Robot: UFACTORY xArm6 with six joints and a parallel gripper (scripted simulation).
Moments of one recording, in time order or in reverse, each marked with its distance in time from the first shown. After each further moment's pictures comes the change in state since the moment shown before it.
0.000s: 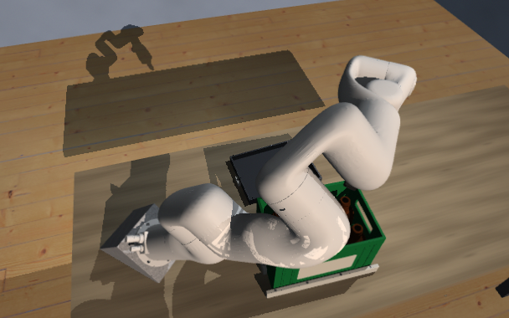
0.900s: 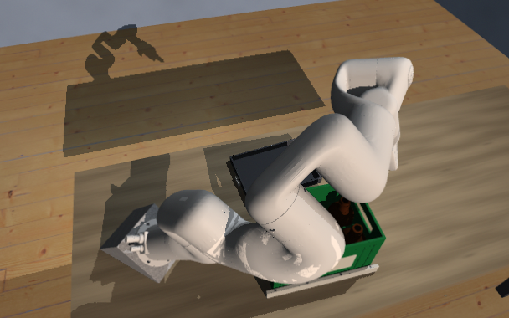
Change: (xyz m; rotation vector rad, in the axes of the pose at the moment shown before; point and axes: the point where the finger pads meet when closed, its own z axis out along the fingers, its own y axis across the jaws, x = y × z) arm -0.052 0.085 -0.028 -0.417 -0.283 -0.351
